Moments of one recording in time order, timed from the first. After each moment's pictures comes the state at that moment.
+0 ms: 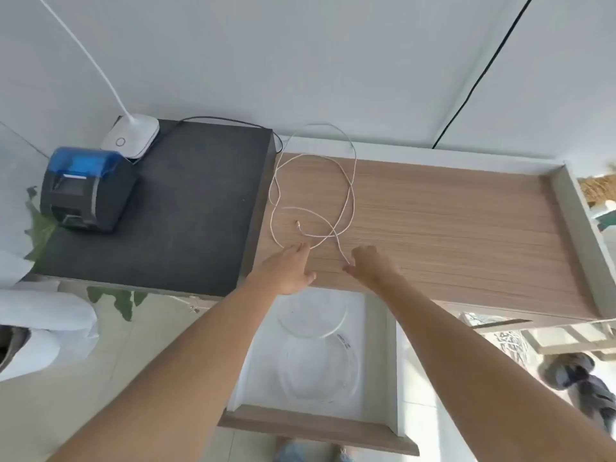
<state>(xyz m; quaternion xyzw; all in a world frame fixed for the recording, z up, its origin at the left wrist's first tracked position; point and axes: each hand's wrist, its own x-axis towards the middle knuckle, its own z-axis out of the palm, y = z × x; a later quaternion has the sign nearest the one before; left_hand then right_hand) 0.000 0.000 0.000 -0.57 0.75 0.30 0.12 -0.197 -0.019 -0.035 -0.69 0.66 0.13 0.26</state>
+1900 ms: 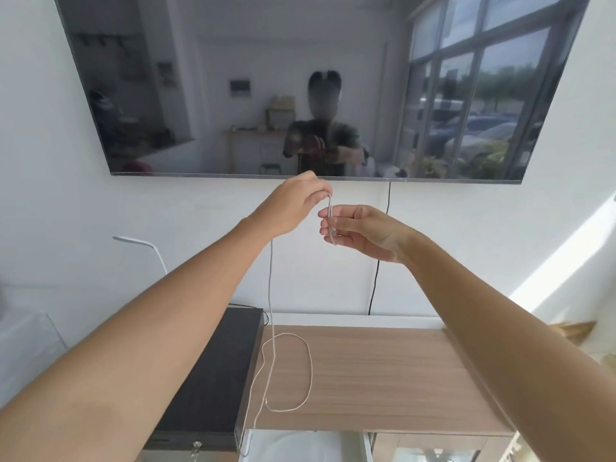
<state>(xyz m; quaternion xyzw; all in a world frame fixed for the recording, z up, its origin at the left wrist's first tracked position) -0.030 0.029 0.474 -0.36 0.86 -0.03 -0.35 -0.229 0.059 0.447 -0.64 0.30 -0.39 0.59</state>
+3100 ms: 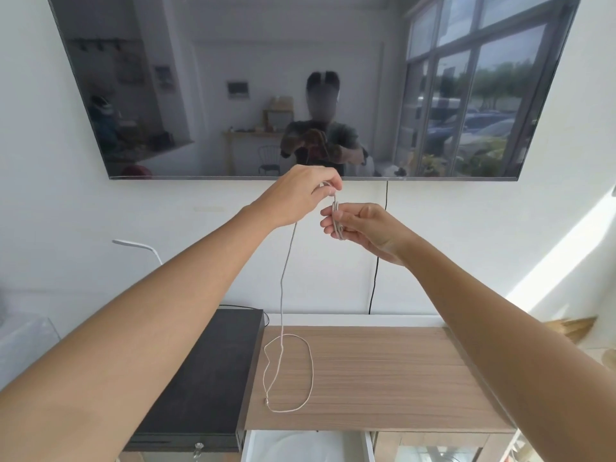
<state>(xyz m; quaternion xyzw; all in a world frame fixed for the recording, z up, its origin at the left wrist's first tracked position) -0.045 0.039 0.497 -0.35 0.87 -0.03 -0.34 -0.239 0.069 0.443 -0.67 0.34 -0.44 0.49</state>
